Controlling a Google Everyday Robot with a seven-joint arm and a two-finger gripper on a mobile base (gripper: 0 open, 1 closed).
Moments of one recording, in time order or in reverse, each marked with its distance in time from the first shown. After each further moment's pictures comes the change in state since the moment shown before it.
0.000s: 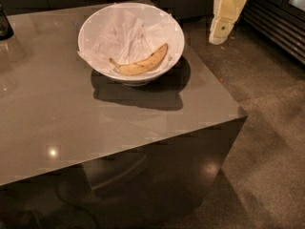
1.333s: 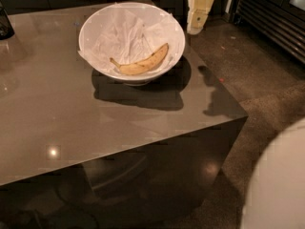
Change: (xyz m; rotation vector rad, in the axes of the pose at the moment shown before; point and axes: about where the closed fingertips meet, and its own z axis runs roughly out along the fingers) arm -0.049 -0.037 0.031 -0.008 -0.035 -0.140
